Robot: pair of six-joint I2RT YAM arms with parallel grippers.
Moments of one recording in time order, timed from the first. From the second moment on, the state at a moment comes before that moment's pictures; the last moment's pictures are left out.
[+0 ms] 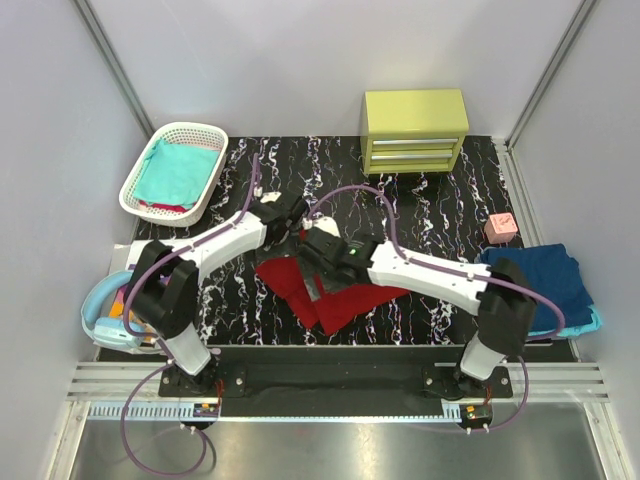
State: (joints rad) left arm -0.60 1.68 1.21 -0.83 -0.39 -0.73; right arm 1.06 1.66 1.35 -0.82 0.29 0.58
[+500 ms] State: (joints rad) left arm -0.57 1.68 1.15 -0.81 -0.39 -0.70; right arm 1.07 1.88 1.42 -0.76 0.27 0.58
